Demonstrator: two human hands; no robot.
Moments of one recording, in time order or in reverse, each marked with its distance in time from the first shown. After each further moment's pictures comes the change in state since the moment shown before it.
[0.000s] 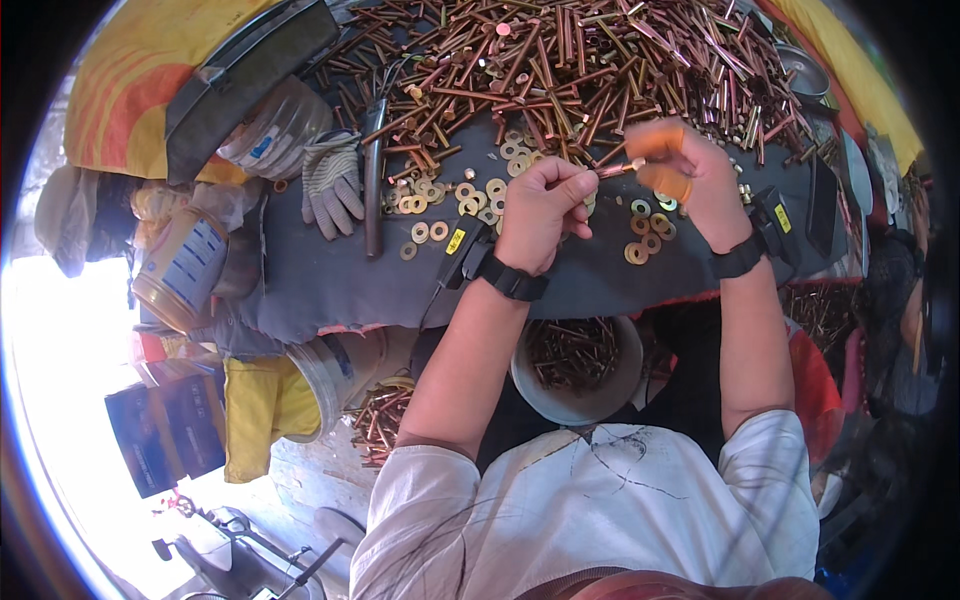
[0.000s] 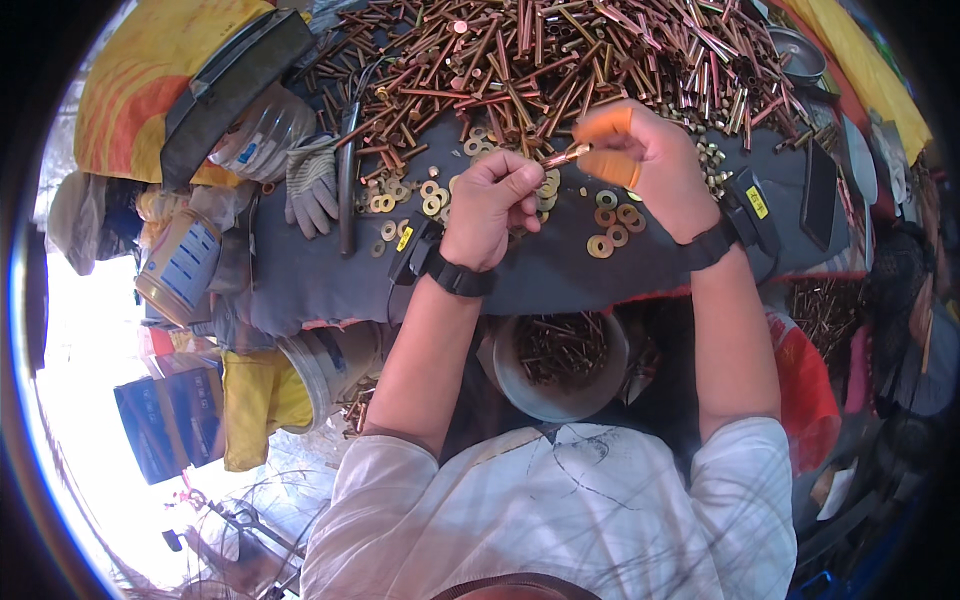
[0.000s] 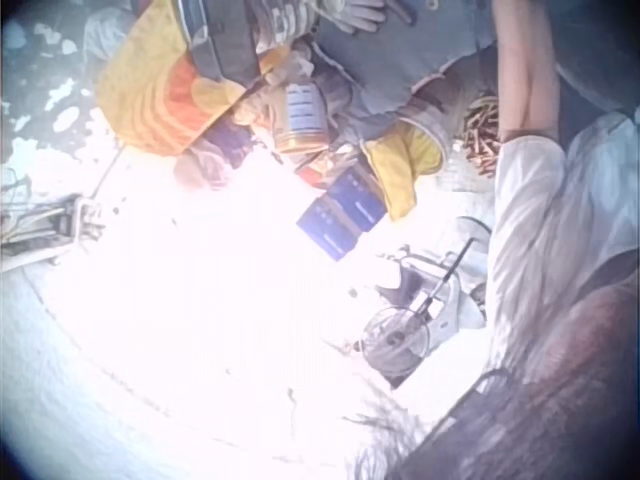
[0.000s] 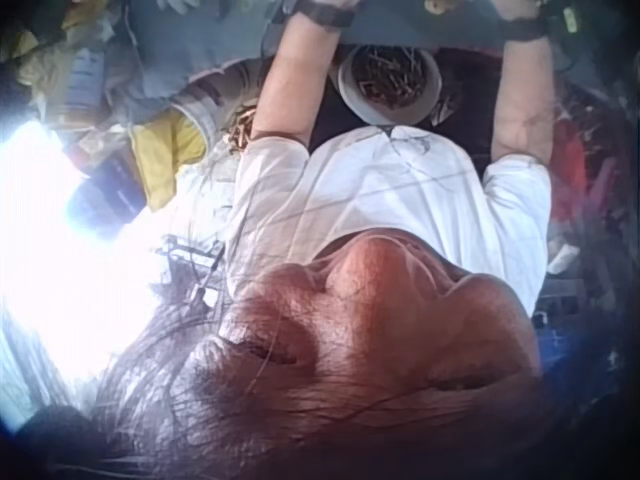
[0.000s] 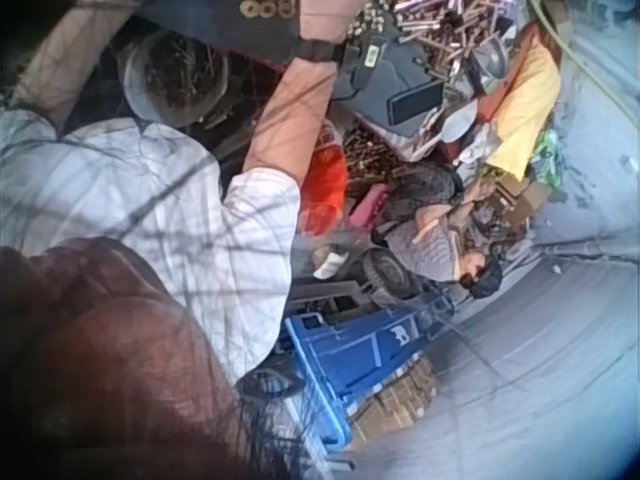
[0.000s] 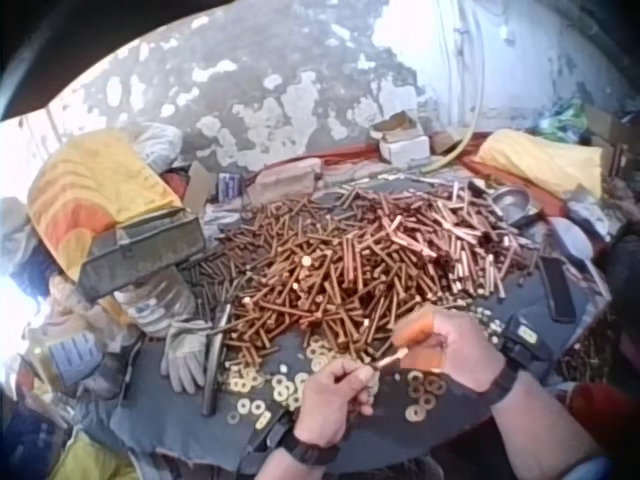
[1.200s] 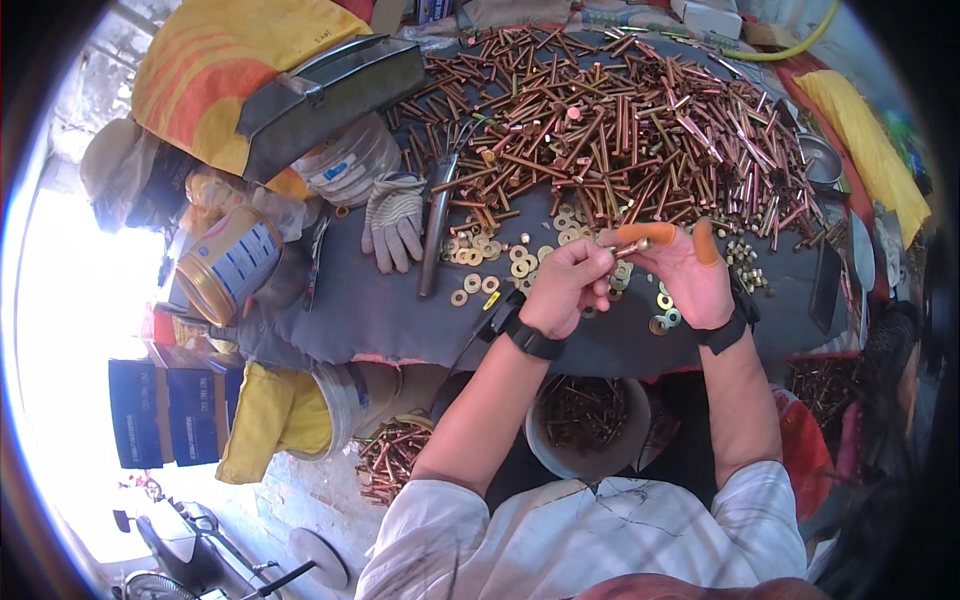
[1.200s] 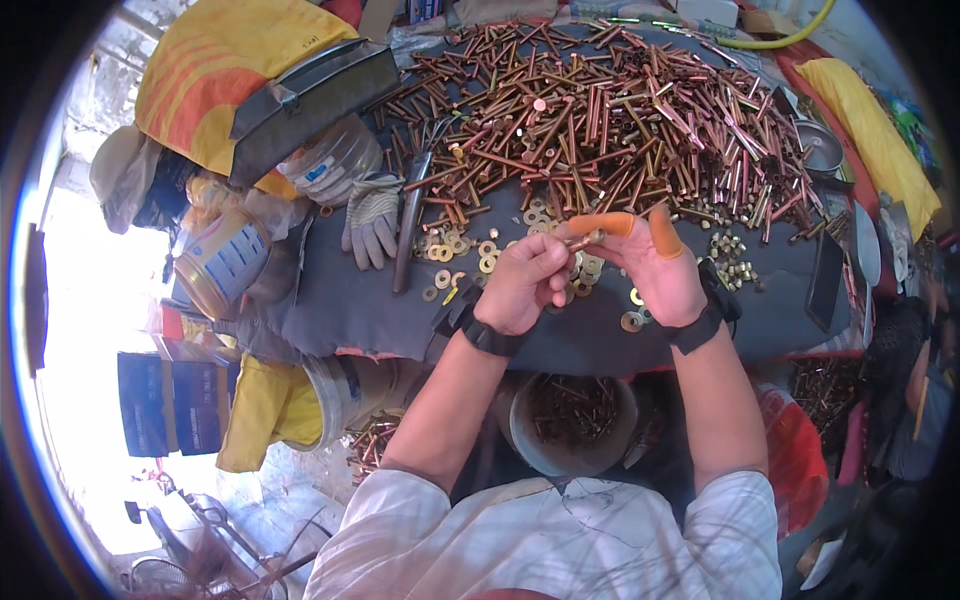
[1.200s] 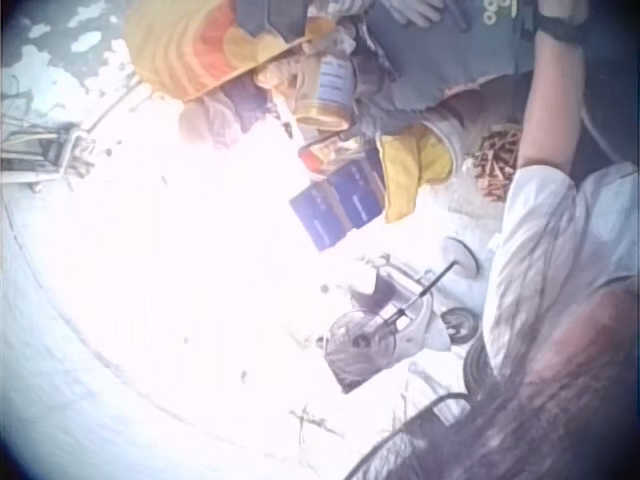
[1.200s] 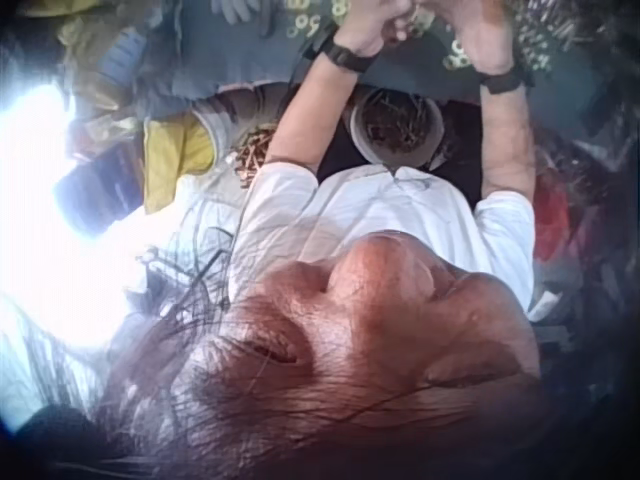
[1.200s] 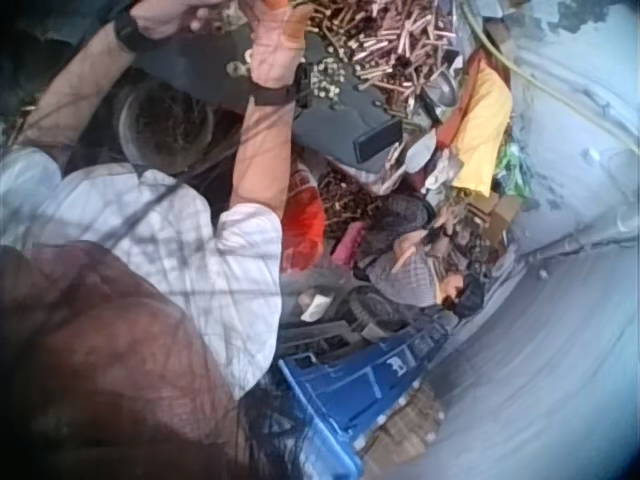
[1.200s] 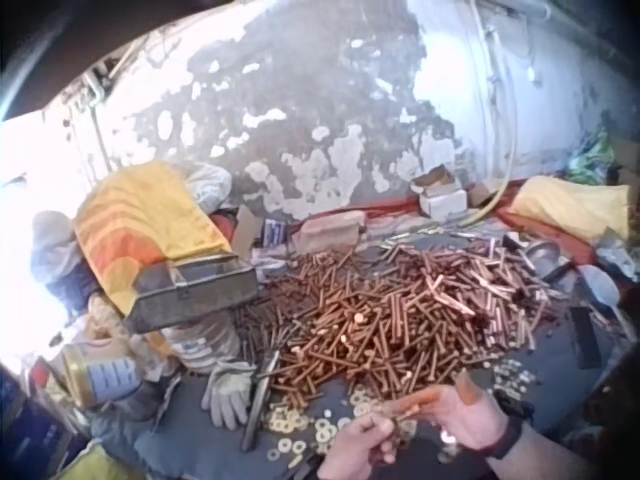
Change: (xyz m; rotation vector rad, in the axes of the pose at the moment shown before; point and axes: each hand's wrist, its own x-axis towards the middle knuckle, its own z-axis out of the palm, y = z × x) left_hand -0.016 0.009 -0.023 -0.190 -0.131 -0.042; right_hand 0.004 -0.019 0.042 0.846 -0.185 0.057
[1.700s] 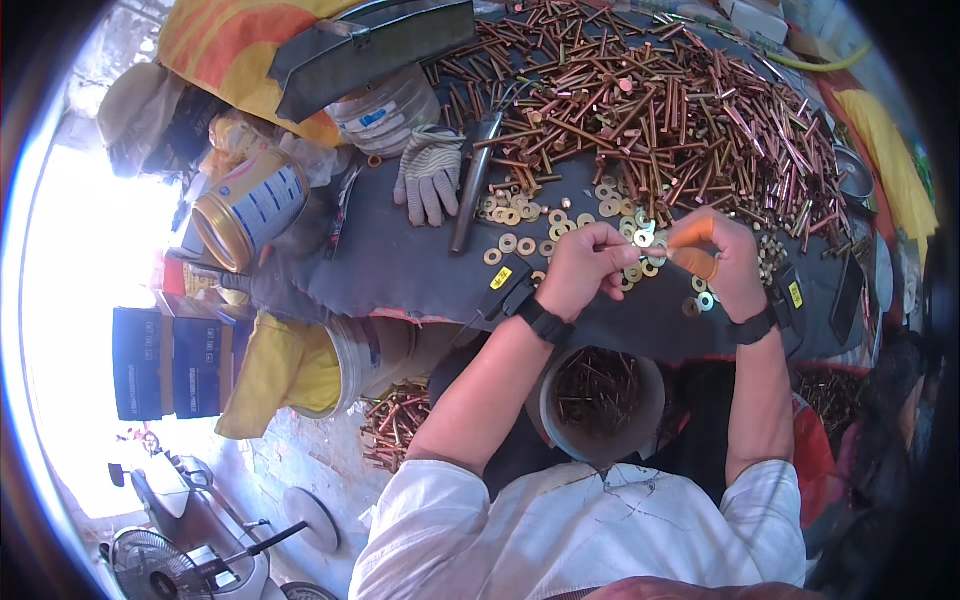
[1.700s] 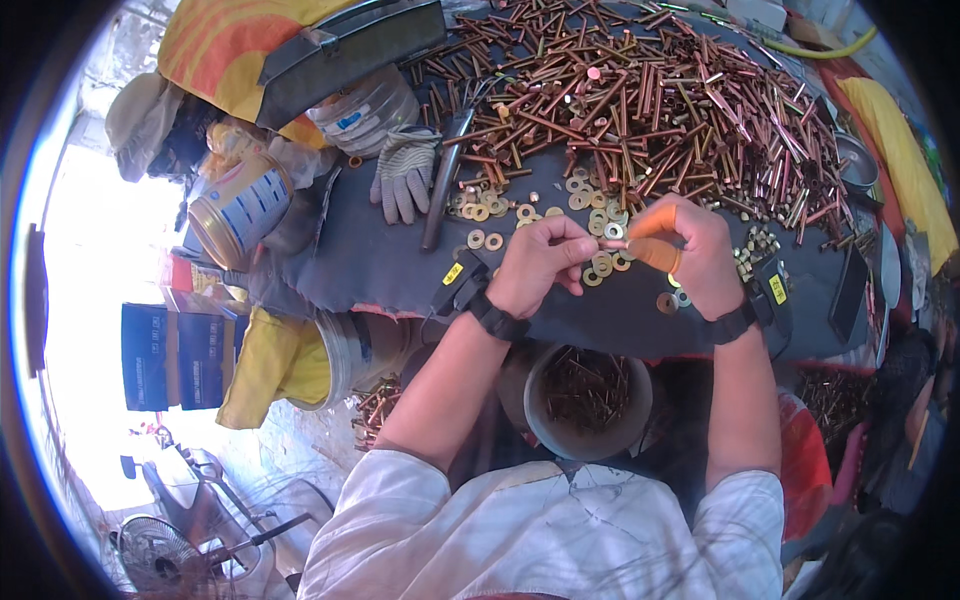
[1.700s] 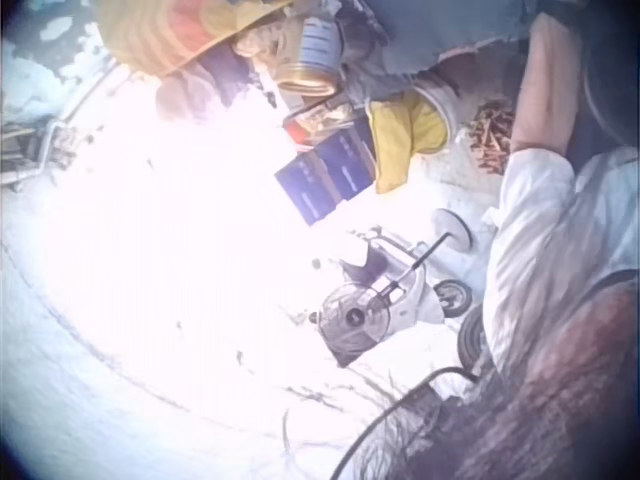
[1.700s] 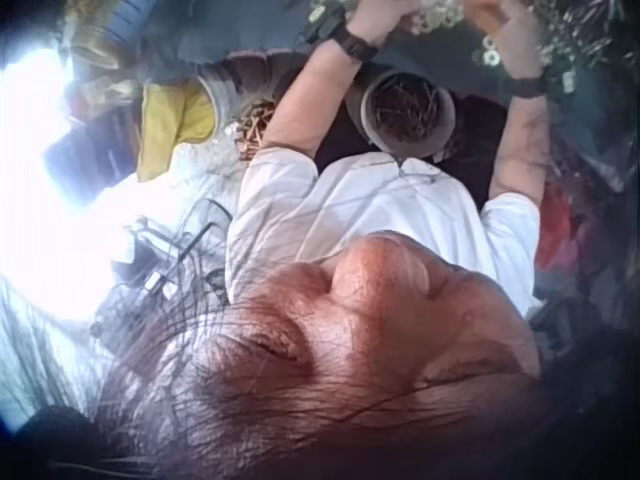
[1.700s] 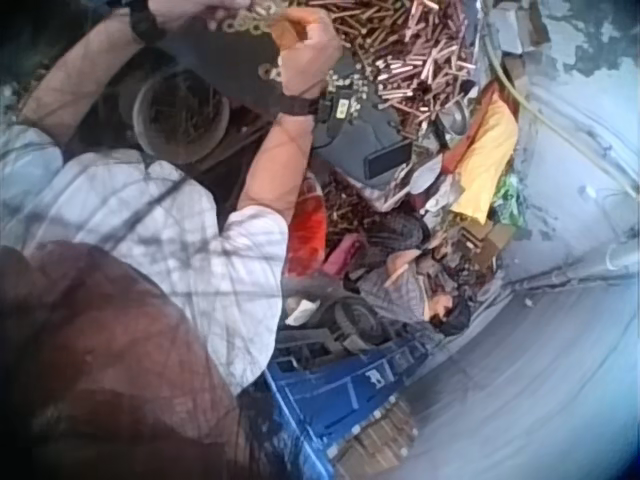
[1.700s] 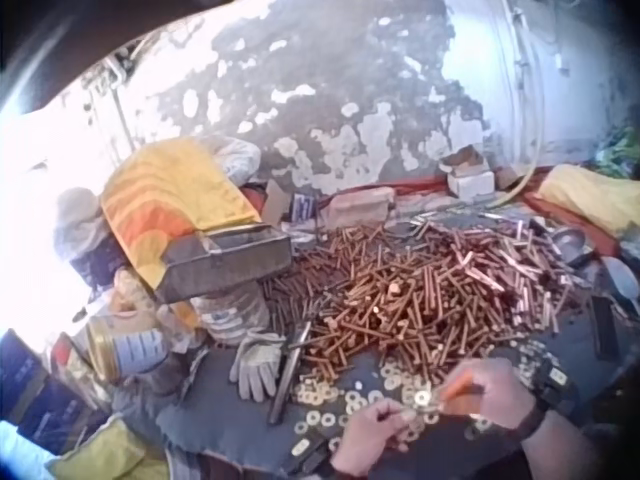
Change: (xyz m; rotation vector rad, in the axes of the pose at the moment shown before) left_hand -0.028 0.009 -0.011 0.228 0.184 0.011; right_hand -0.001 -0.002 0.010 -0.947 0.037 -0.361
